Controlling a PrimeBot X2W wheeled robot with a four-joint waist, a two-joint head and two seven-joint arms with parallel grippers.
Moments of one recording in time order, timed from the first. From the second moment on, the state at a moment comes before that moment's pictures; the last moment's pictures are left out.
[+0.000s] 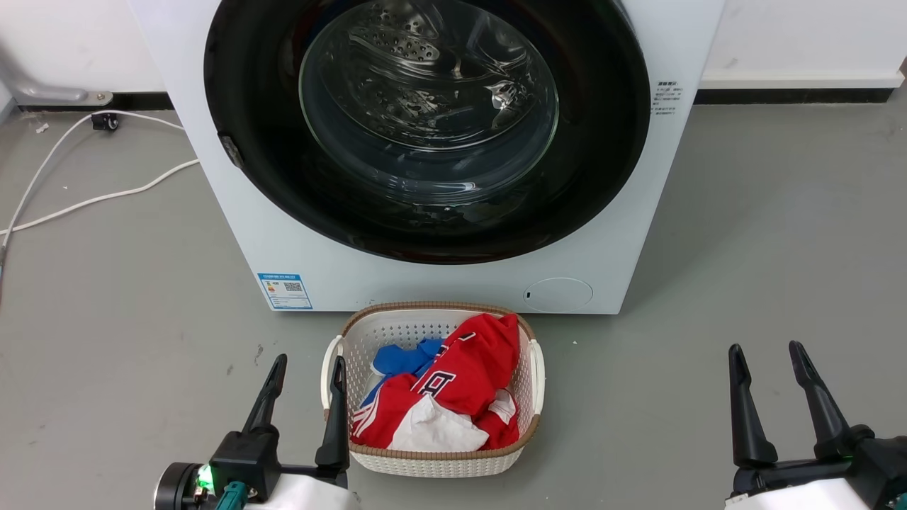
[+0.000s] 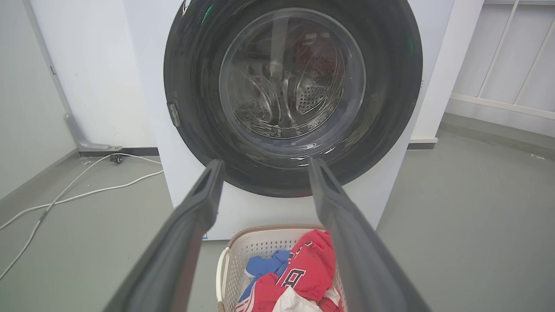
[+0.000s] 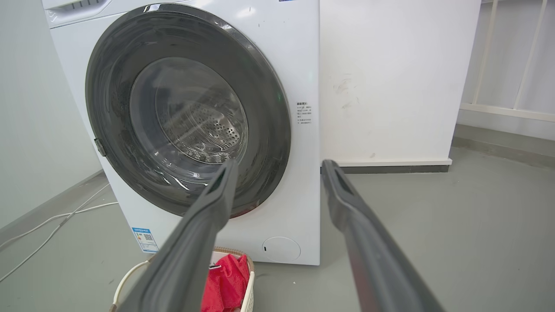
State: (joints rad) left arm 0.05 0.05 -0.13 0.07 -0.10 0.02 -0.26; right arm 0.12 -0.05 -0.03 -0.06 0.12 0.13 -0.26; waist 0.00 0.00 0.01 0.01
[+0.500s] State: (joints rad) left arm 0.05 0.05 -0.13 0.09 -0.11 0.02 -0.26; right arm 0.12 -0.05 -0.03 -0.03 0.14 0.13 -0.26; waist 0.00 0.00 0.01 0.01
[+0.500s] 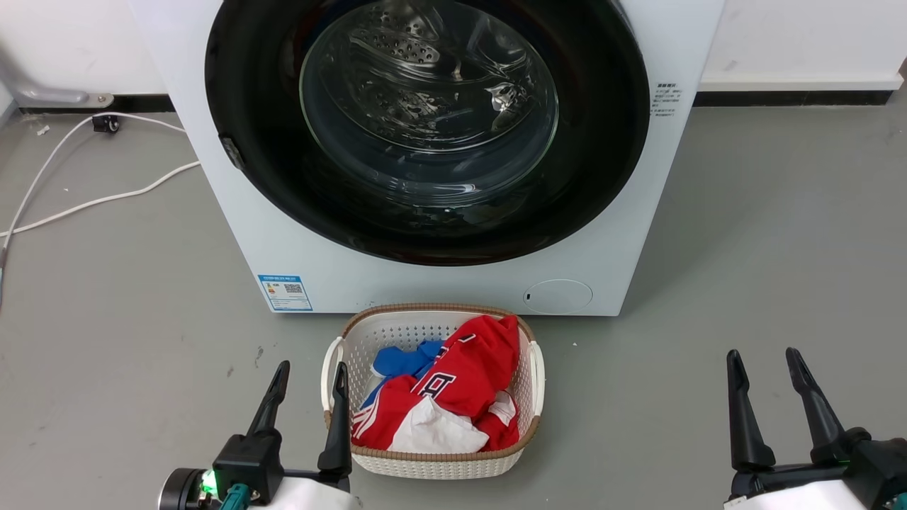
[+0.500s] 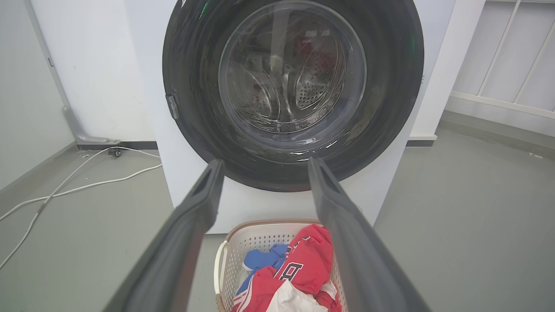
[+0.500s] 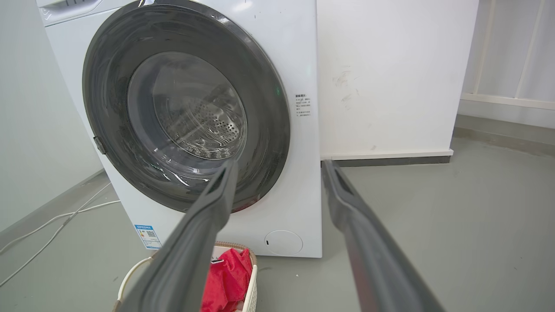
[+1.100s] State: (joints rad) left arm 0.05 0.05 -0.13 0.10 -0.11 0.03 -0.26; right arm 0.12 -0.05 -0.03 -0.03 0.26 0.13 -0.26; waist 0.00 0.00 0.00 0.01
